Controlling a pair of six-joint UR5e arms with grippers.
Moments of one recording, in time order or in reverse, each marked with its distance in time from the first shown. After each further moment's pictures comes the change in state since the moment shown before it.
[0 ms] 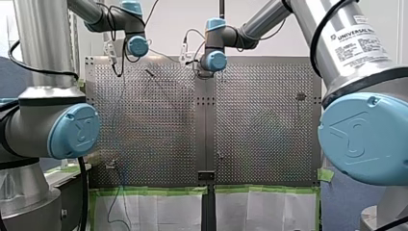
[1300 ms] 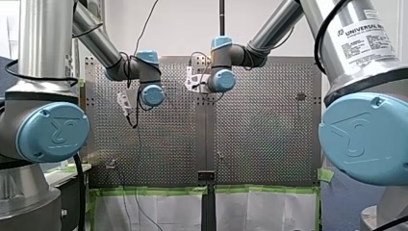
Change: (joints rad) left arm -0.241 -0.164 -0.355 0.355 -0.204 -0.089; right arm 0.002 -0.087 0.334 -0.110 0.073 -0.043
